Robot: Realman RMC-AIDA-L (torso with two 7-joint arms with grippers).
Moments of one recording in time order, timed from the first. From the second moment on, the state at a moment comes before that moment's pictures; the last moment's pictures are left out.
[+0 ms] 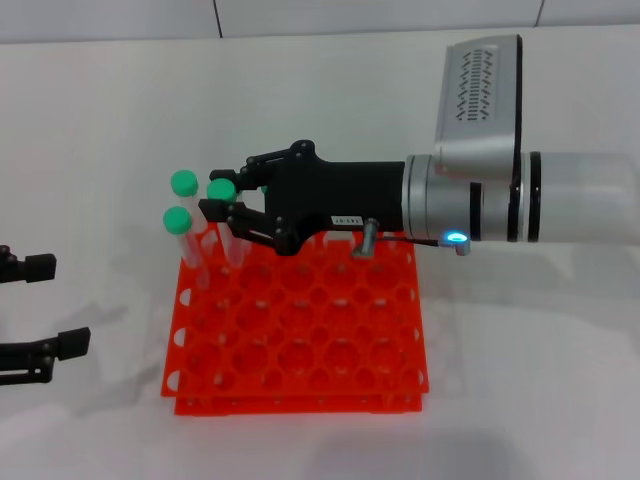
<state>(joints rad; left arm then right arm) -0.12 -2.08 0.68 1.41 1.95 1.95 -1.63 0.65 2.03 -1.96 -0.75 -0.85 -0.92 1.17</state>
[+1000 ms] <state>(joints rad) -0.13 -2.07 0.68 1.39 1.95 1.94 -1.63 0.65 2.03 -1.97 -0.75 -0.85 -0.88 1.17</state>
